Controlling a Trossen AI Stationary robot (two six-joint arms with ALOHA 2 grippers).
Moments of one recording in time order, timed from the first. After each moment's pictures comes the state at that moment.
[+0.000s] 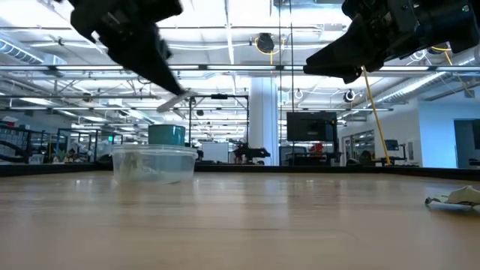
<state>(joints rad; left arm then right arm) -0.30 1.45 0.87 -0.24 -0.25 -0.13 0.25 1.19 0.43 0.48 0.33 0.09</state>
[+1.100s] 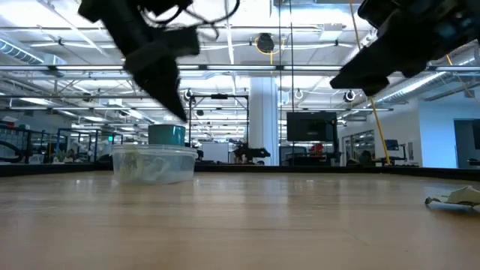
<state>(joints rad) -0.09 1.49 0.91 -0.42 -0.23 -0.19 0.41 1.22 0.44 0.34 0.34 0.28</state>
